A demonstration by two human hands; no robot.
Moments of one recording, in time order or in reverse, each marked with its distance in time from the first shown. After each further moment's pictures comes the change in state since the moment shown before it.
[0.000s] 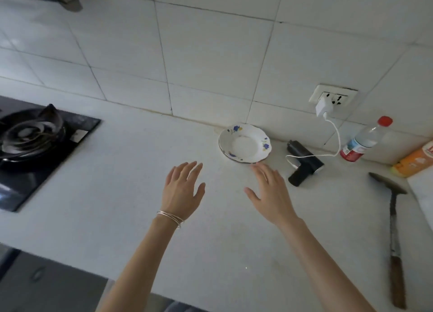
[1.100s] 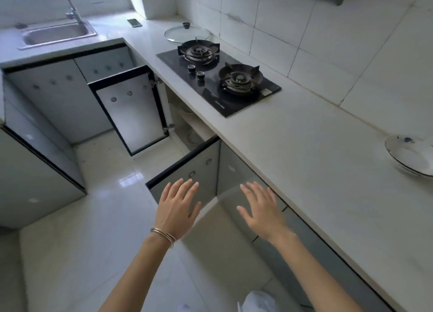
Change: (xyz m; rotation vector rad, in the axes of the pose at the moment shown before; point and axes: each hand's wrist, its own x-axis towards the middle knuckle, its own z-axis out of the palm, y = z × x) left_hand -0.493 -0.143 -0.153 0.293 0.053 -0.611; right_hand -0.239 -0.365 0.092 0.068 -0.355 -0.663
